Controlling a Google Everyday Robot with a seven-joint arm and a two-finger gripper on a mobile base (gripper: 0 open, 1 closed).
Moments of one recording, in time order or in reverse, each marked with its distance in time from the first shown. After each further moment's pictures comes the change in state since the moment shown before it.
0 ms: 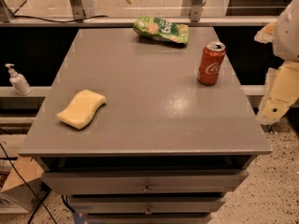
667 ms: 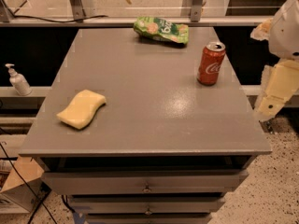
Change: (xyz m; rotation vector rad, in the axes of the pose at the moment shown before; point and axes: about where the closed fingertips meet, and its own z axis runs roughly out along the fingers) arm -0.005 -0.008 0.004 0.014 -0.016 -0.022
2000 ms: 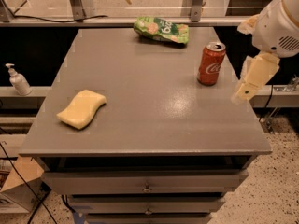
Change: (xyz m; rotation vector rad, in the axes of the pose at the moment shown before) arm -0.020 -0.042 0.028 0.051 -0.148 0.027
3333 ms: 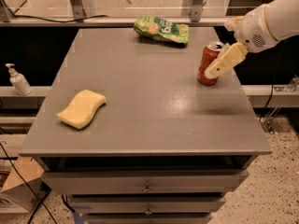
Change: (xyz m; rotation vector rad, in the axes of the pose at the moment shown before) arm -0.016 -0.093 0.075 0.034 -0.346 0.172
